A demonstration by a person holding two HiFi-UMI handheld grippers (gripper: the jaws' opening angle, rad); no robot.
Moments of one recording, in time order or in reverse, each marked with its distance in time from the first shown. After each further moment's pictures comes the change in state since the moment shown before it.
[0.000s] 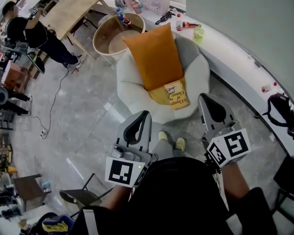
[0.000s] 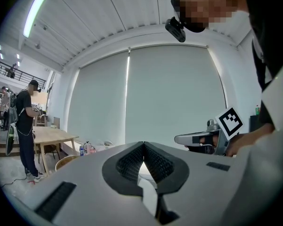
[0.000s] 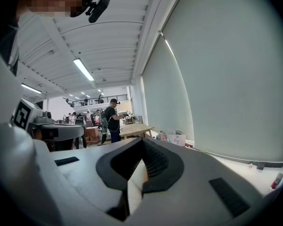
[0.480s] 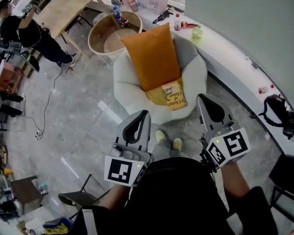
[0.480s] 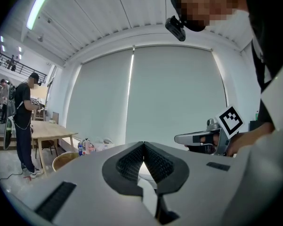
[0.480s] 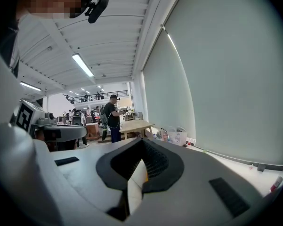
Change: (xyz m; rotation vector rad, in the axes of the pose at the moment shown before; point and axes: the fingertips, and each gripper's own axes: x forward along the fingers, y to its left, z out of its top) left arm 0.016 0.037 -0.005 -0.030 0.012 -0.023; right arm 0.036 0.007 0.005 -0.009 0.053 -0.001
